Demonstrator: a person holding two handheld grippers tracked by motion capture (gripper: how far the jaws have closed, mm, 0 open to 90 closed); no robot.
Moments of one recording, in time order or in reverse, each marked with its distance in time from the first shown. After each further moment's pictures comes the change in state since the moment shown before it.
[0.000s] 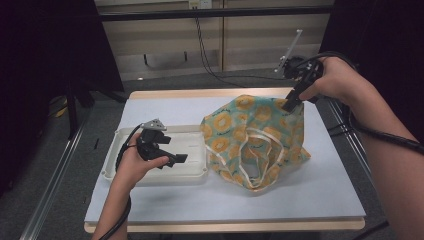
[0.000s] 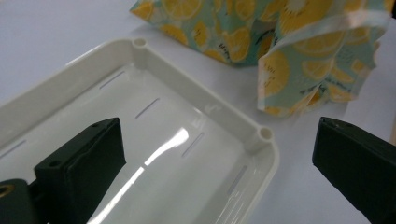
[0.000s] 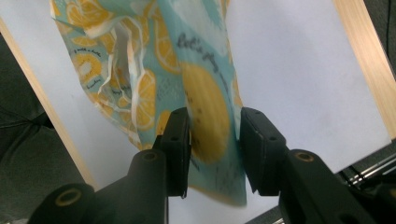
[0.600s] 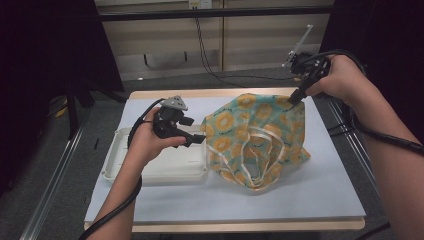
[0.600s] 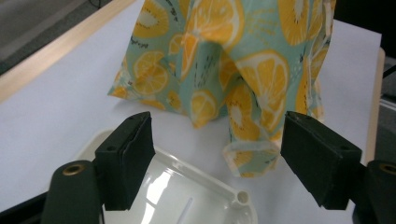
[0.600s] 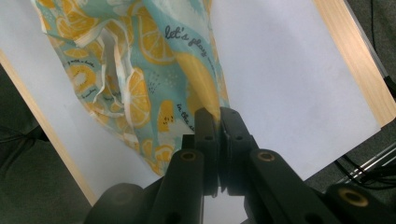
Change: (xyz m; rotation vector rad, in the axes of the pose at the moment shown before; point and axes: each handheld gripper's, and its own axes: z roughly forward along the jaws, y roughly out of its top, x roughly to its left) left arm -0.026 0.081 0.000 0.012 -0.015 0.211; right arm -0.008 -0.009 -0.007 -0.039 -0.026 0.057
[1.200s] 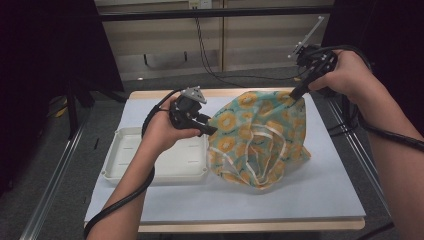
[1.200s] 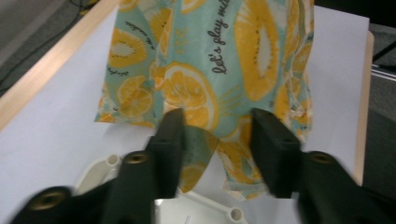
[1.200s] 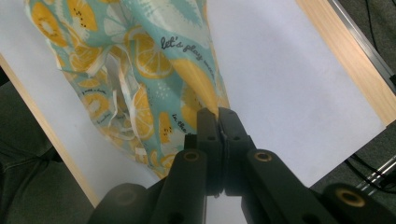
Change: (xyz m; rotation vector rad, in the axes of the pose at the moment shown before) left arm -0.010 0.042 0.013 0.088 -0.066 0.084; right arm -0.007 -0.005 -0.010 -0.070 0.015 0.079
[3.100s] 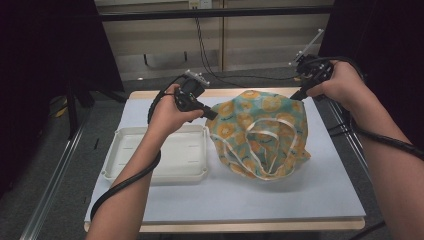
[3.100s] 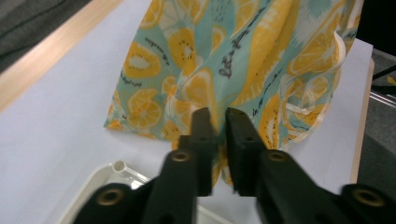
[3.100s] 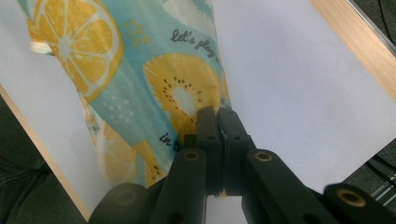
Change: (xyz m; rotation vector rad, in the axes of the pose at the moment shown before) left arm 0.030 0.022 0.000 0.032 -0.012 -0.082; right arm -0.017 -0.013 0.032 -0.015 0.030 0.065
